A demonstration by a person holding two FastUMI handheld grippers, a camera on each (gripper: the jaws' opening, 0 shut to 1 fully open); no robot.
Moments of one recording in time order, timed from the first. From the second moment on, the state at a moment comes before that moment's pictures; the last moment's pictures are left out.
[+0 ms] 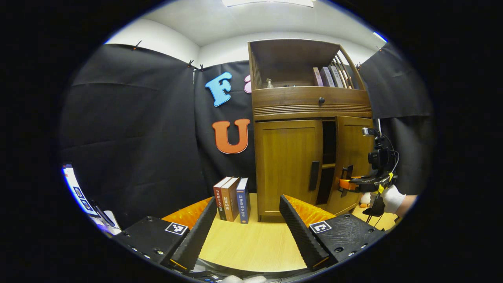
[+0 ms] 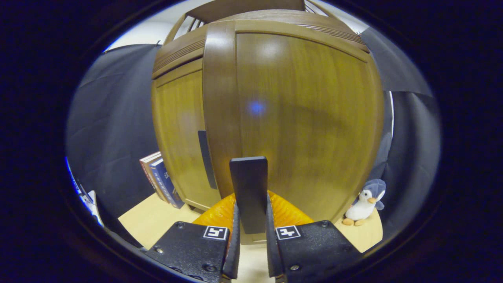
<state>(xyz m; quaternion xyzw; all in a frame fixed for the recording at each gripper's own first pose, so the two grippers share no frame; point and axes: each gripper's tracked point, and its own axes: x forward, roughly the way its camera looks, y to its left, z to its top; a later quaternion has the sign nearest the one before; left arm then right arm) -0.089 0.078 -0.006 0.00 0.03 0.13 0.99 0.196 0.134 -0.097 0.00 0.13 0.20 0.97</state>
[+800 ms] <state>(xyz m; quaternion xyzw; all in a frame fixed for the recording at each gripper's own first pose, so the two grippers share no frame) -0.055 -0.049 -0.006 0.02 0.03 -0.02 1.00 0.106 0.004 -0.105 0.02 0.13 0.14 0.98</state>
